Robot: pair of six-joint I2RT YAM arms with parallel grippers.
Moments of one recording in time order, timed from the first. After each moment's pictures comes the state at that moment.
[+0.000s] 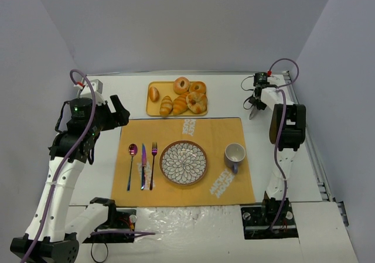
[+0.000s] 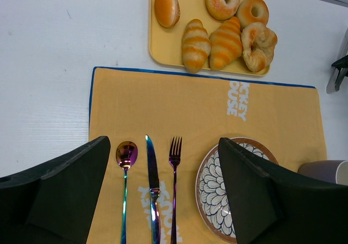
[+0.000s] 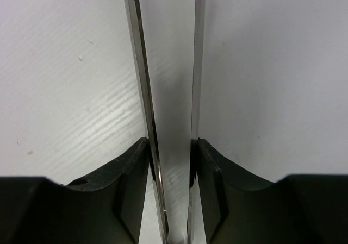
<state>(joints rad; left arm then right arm) -0.14 0.93 1.15 -0.68 0.06 -0.34 -0.01 2.24 1.67 -0.42 0.35 0.52</state>
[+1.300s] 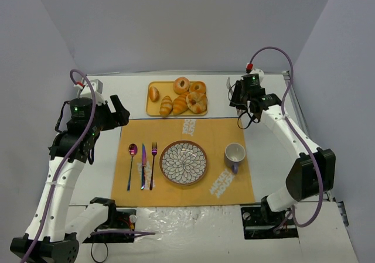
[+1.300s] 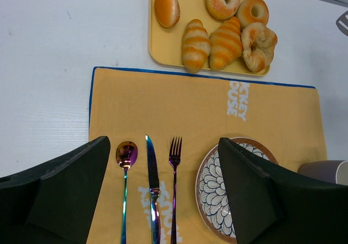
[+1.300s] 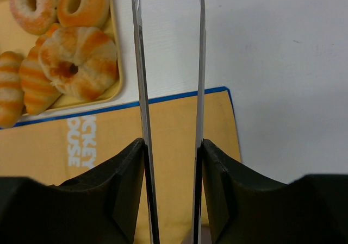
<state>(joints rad) -0.14 0.93 1.15 -0.68 0.06 -0.34 0.28 1.53 1.29 -0.50 0.21 0.43</state>
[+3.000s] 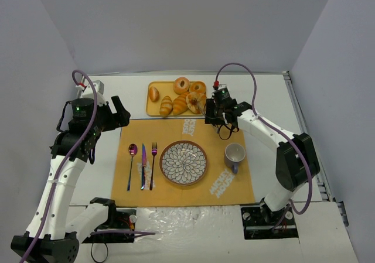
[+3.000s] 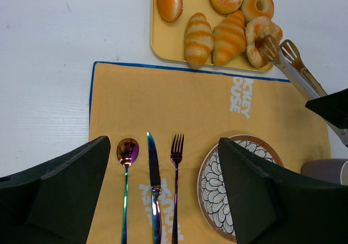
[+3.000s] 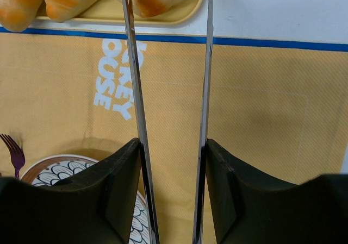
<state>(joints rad) -0.14 0.94 1.13 -0.68 0.06 -0.34 0.49 1.66 1.21 -0.42 0.09 0.44</state>
